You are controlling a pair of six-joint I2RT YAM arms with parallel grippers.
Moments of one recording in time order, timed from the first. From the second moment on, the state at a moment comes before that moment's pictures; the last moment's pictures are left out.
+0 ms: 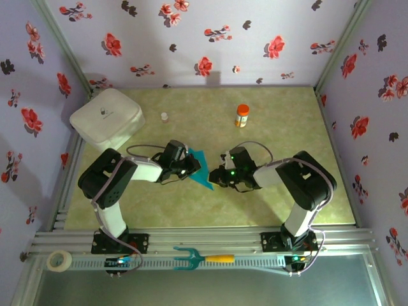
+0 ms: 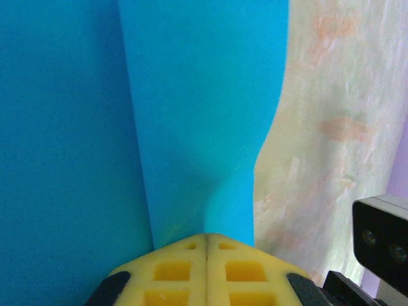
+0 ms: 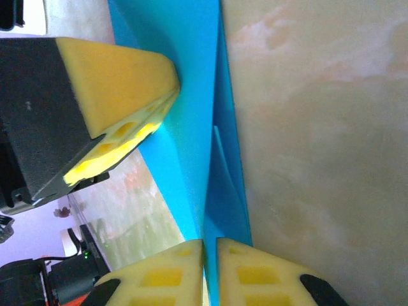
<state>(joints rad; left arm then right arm) -0.65 1.80 0.73 0.29 0.33 -1.09 0.62 1.73 0.59 0.33 -0.65 0.89</state>
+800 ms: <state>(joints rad) -0.65 1.80 0.73 0.29 0.33 -1.09 0.66 1.68 0.62 0.16 -0.56 0.78</state>
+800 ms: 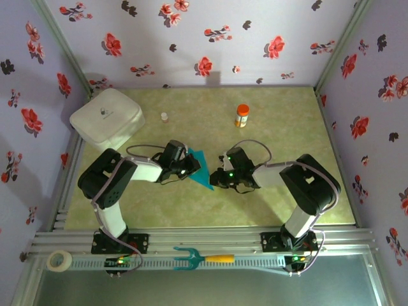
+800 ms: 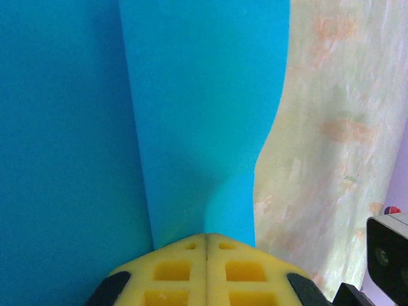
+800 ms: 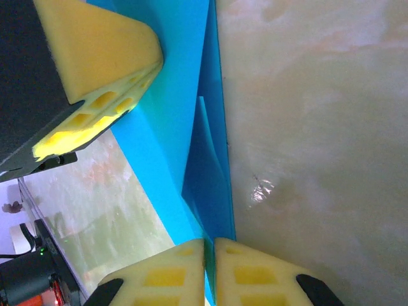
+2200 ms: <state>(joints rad) -0.65 1.79 0.73 0.27 0.33 -1.09 0.68 1.62 0.55 0.14 -0.55 0.81</state>
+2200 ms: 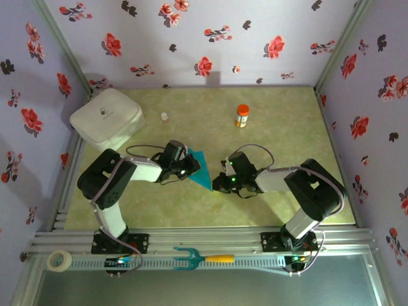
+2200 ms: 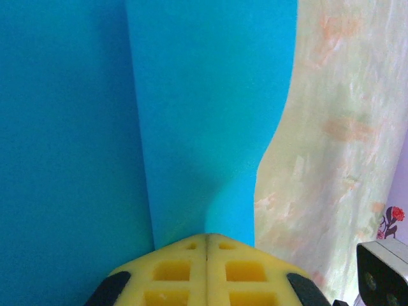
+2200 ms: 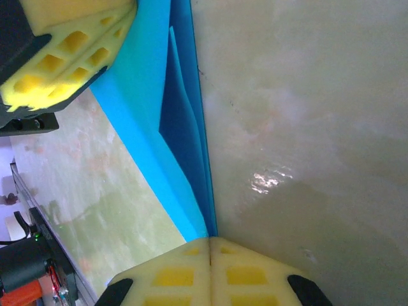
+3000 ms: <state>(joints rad) -0.65 1.79 0.73 0.27 0.33 -1.09 0.72 1.58 0.55 0.07 -0.49 0.82</state>
